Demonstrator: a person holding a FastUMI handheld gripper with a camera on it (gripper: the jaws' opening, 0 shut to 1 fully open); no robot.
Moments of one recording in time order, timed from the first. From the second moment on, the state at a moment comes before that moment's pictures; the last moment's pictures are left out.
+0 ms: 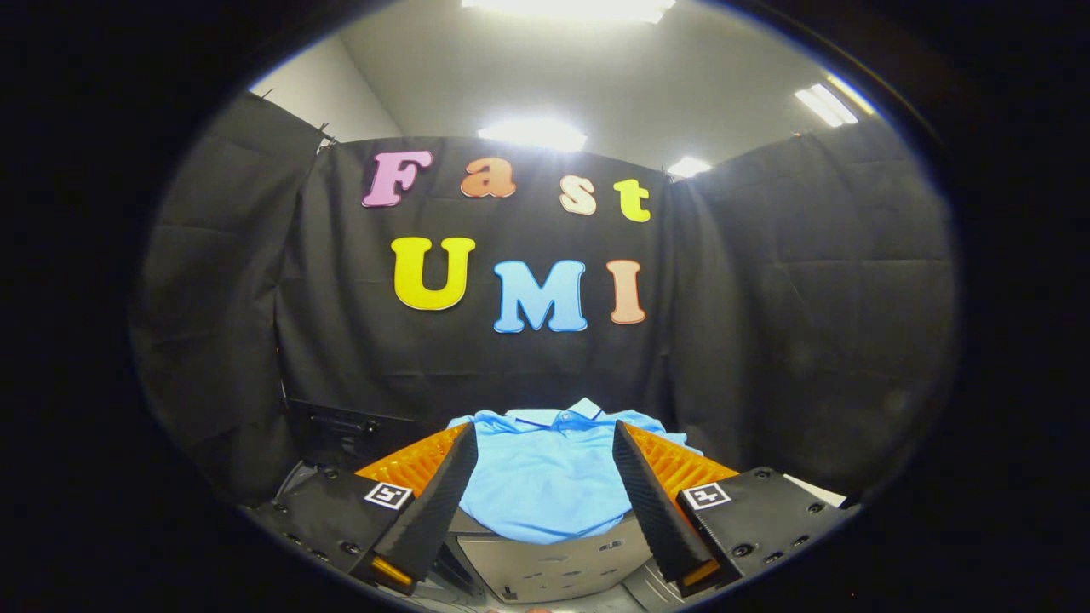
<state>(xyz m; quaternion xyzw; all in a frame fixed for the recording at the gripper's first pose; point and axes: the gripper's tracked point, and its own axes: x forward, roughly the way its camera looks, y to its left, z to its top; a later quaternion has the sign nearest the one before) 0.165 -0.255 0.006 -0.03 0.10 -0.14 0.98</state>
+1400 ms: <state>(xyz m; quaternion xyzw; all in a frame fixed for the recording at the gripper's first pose) 0.311 -0.307 -0.167 0.04 0.35 -0.15 0.92</state>
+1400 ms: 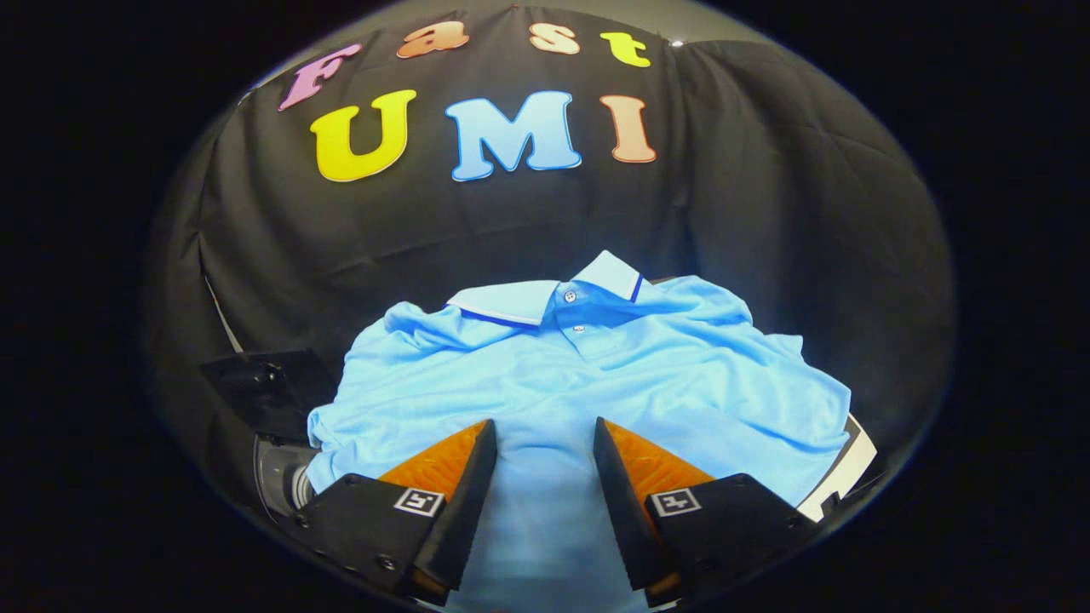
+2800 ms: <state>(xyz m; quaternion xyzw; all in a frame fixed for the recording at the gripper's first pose) 0.302 -0.267 -0.035 -0.02 0.19 -0.11 0.97</state>
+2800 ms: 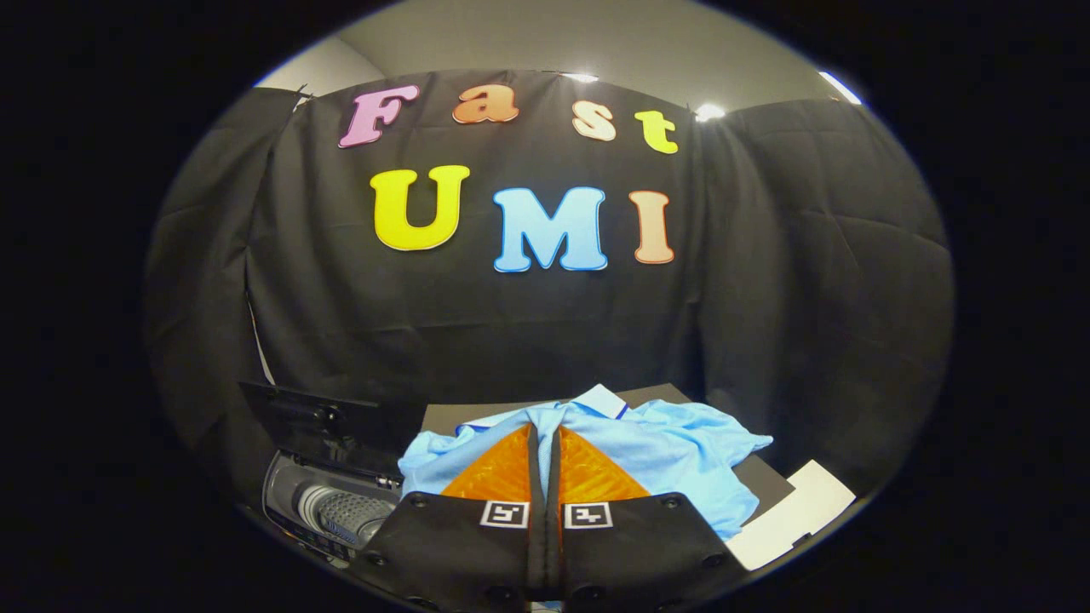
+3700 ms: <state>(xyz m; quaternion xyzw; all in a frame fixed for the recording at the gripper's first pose) 0.321 -0.110 0.038 -0.06 0.12 -0.12 0.98</state>
